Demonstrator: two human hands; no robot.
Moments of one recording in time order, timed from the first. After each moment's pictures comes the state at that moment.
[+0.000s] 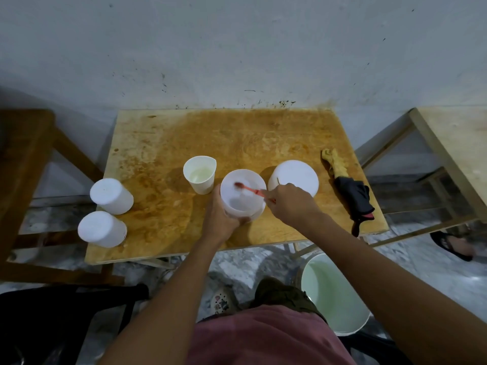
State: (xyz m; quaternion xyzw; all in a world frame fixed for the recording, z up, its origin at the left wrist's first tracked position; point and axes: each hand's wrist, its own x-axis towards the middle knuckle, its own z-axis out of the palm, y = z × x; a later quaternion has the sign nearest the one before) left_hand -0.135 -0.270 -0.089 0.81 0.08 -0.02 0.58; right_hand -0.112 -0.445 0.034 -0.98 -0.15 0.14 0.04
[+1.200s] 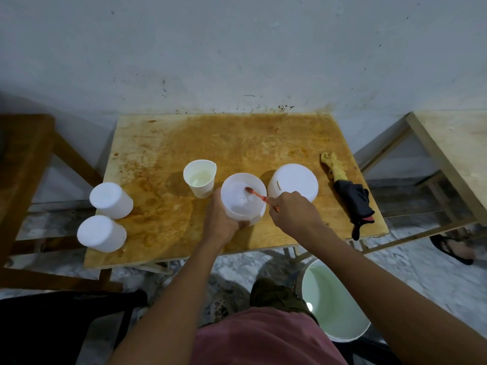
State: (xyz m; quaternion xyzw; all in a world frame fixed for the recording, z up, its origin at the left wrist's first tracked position) left_hand -0.129 -0.273 -0.090 0.83 0.08 -0.01 0.56; right_hand -0.128 -0.445 0.029 -0.98 -0.11 0.12 0.10
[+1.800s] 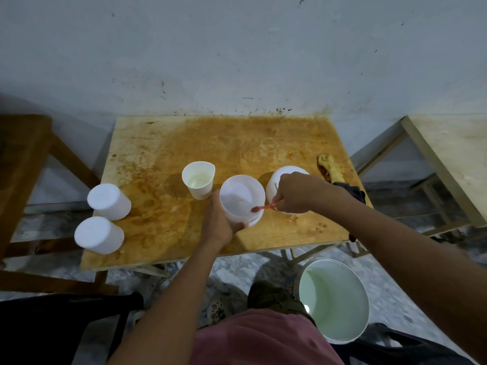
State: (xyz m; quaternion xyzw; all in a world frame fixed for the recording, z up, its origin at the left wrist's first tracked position) left_hand -0.127 -0.270 -0.093 0.84 0.11 -0.05 0.53; right_hand -0.095 -0.441 0.102 -0.94 -0.16 0.29 -0.02
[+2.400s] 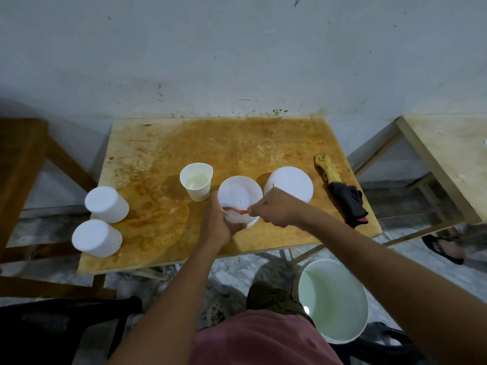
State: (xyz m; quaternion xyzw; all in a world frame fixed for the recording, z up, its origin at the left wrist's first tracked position) left_hand -0.126 -0.274 -0.096 0.84 0.10 -0.03 0.53; right_hand -0.114 -0.426 0.064 -0.88 0.02 0.34 0.32
